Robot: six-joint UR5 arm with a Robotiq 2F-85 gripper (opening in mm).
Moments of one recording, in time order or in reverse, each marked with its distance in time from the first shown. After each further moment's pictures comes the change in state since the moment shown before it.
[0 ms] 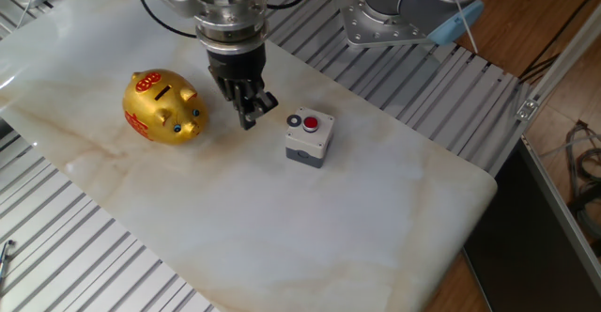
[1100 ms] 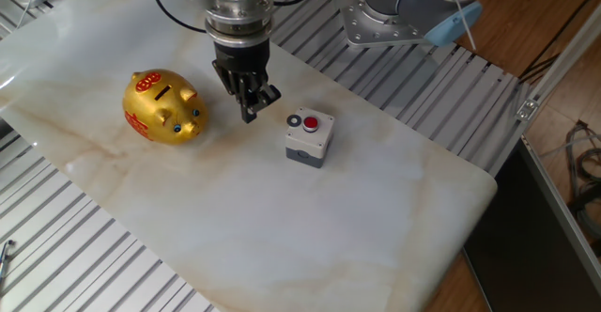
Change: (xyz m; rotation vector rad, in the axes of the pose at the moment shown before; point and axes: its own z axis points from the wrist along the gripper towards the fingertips) arm 0.012 -0.021 0.013 0.005 -0.040 -0.045
